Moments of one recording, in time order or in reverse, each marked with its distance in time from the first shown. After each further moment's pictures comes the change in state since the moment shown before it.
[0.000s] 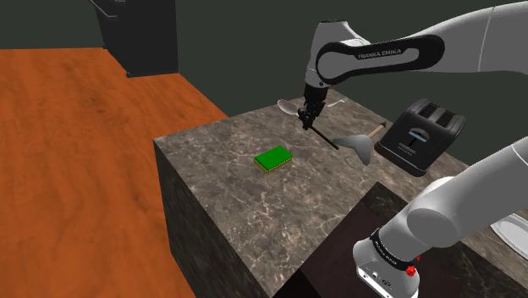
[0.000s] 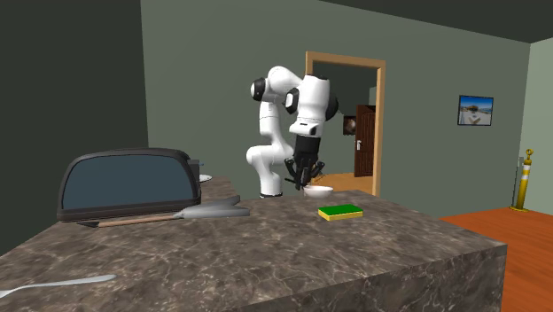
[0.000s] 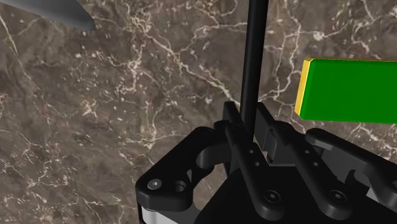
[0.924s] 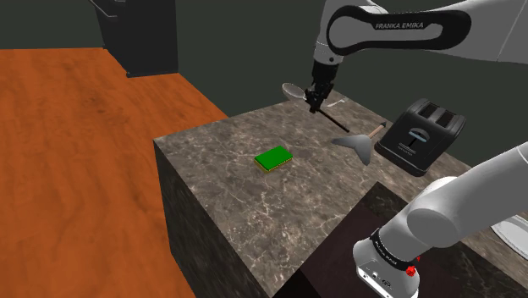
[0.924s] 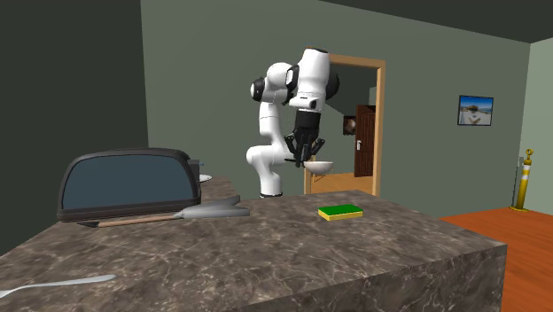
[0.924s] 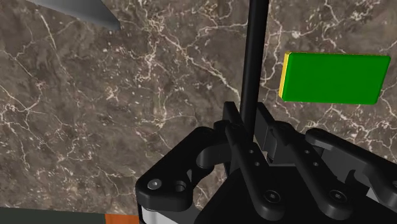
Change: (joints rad) arm 0.000 -0.041 -0.001 0.149 0.007 -0.189 -0.020
